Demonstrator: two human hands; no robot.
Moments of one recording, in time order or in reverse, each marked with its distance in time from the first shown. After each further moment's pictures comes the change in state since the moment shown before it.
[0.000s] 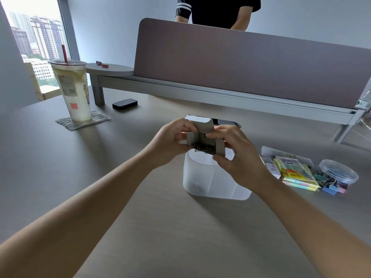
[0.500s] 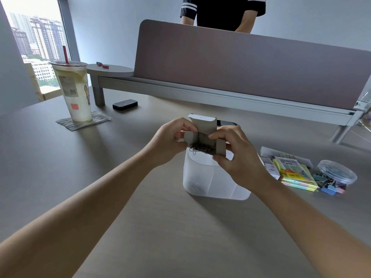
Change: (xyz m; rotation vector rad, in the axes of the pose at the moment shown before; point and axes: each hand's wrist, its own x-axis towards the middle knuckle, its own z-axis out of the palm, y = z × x) left_hand 0.000 0.002 -0.002 0.130 0.062 -0.003; right_hand 0.000 -0.012 -0.002 0.015 -0.024 0.157
